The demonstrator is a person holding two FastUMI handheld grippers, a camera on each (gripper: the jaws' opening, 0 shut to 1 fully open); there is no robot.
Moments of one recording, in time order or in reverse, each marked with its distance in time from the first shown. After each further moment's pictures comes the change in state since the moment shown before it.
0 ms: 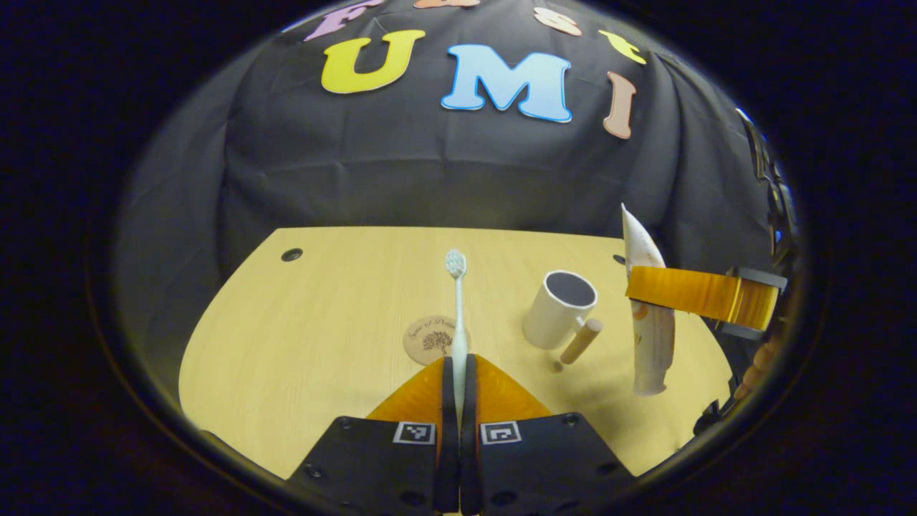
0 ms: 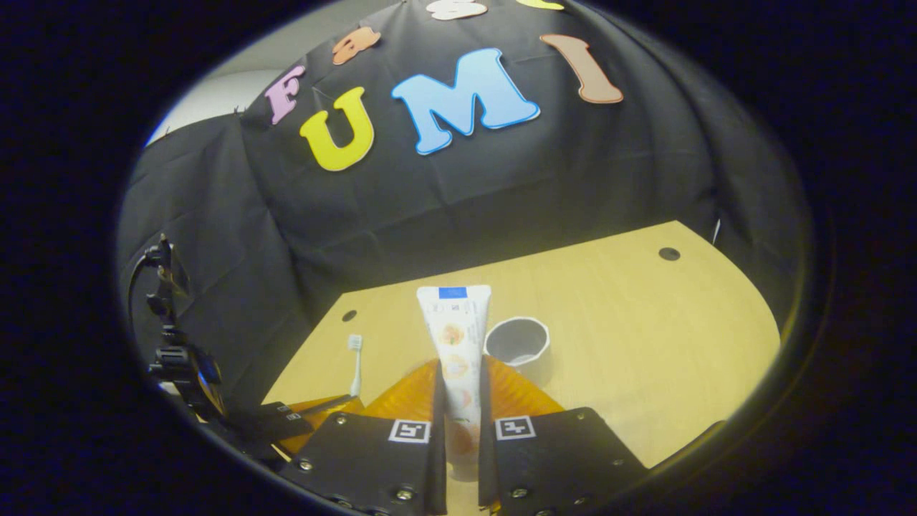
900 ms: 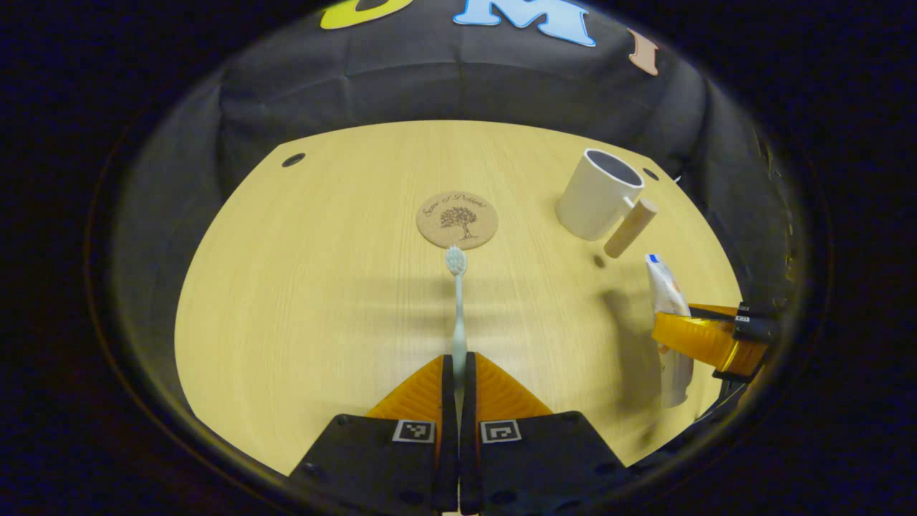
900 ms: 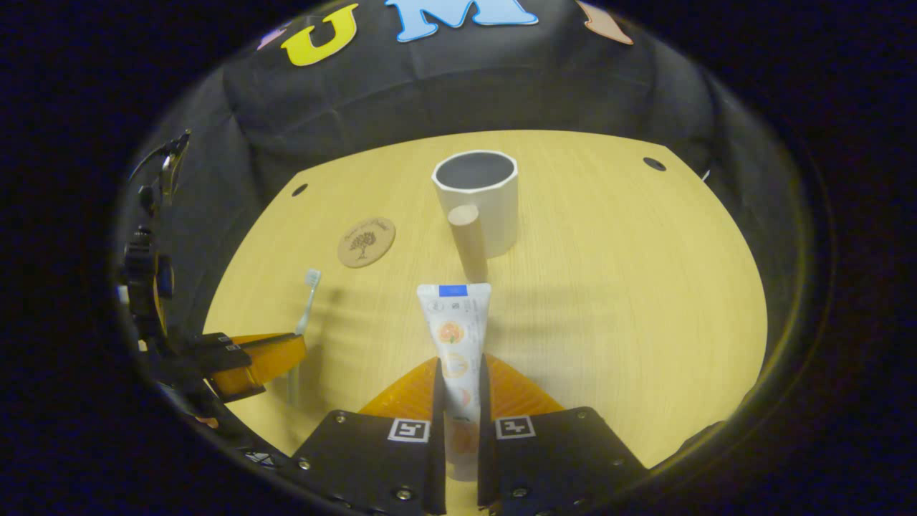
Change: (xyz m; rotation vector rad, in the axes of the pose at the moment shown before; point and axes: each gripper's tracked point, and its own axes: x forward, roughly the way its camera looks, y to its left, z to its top) left arm -0.007 0.021 -0.124 -0.013 0.420 0.074; right arm -0.026 -0.044 -0.152 -0.064 0.487 -0.138
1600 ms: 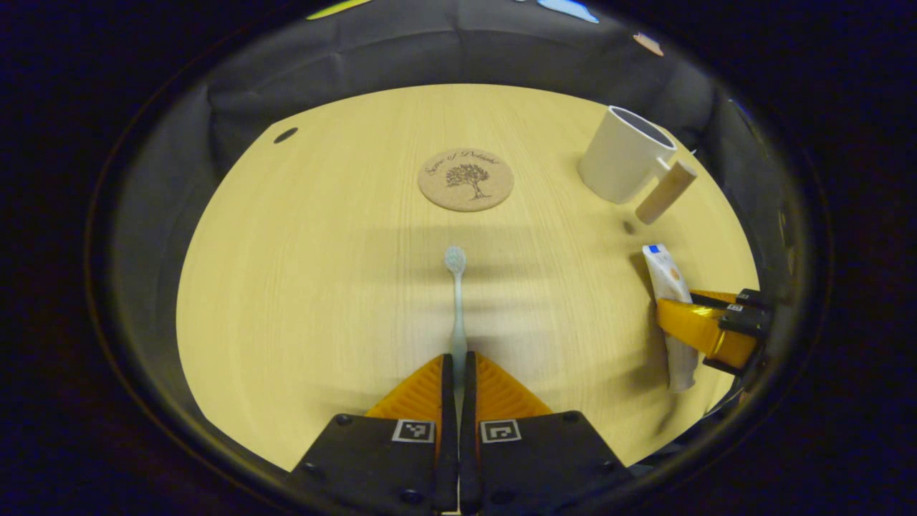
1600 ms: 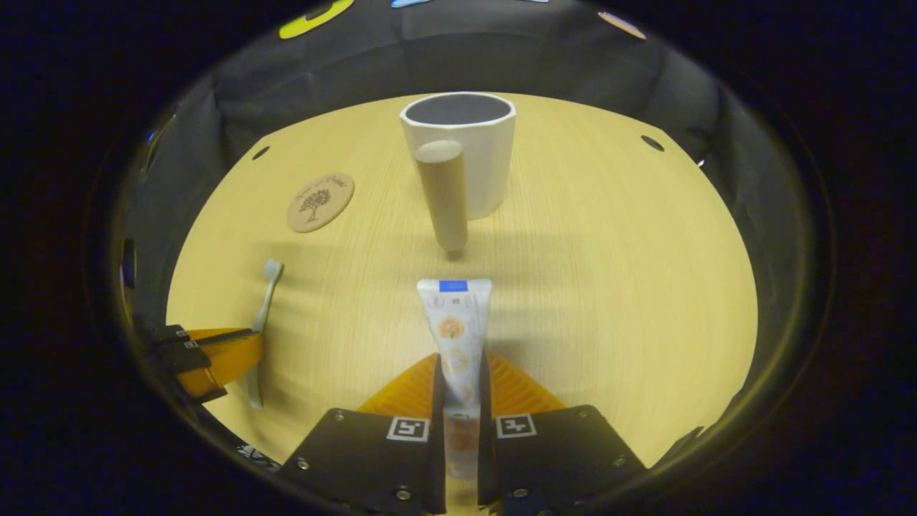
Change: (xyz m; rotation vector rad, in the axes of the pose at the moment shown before) left arm 0.027 0.013 -0.030 0.011 0.168 0.049; right arm 0.050 -0.026 -0.033 -0.032 0.183 -0.135
